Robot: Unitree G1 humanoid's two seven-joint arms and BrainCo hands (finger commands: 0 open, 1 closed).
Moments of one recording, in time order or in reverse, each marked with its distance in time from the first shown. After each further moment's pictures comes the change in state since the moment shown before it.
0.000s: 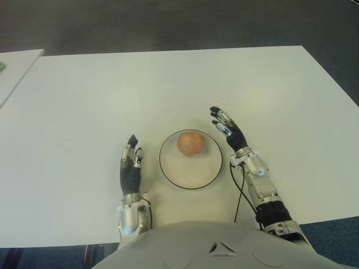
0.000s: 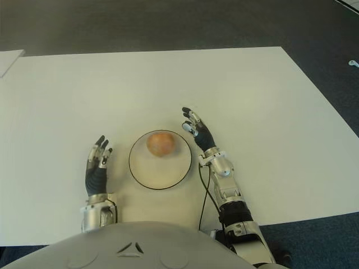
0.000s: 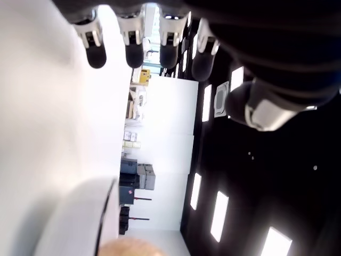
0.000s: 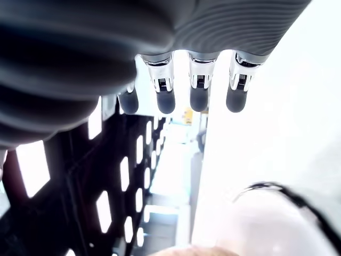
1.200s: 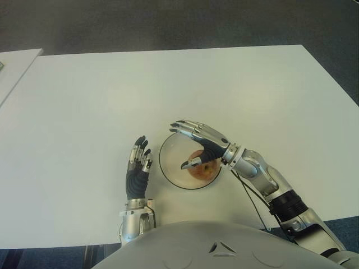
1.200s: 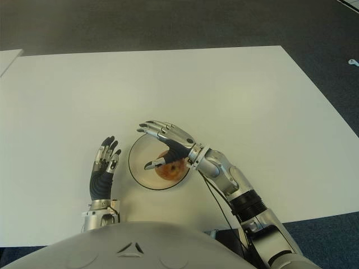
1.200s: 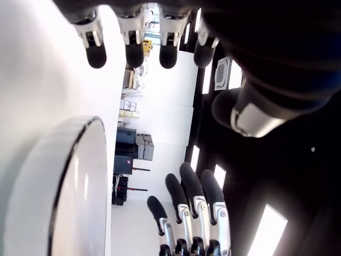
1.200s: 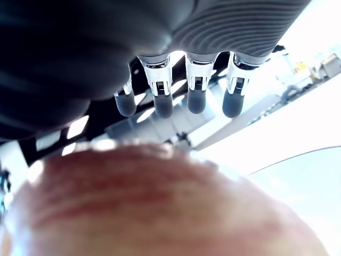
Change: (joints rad) left arm 0.158 -0.013 -0.115 -0.149 0.052 0.018 -0.101; right arm -0.067 -0.242 0.316 -0.272 -0.629 -0.151 -0.087
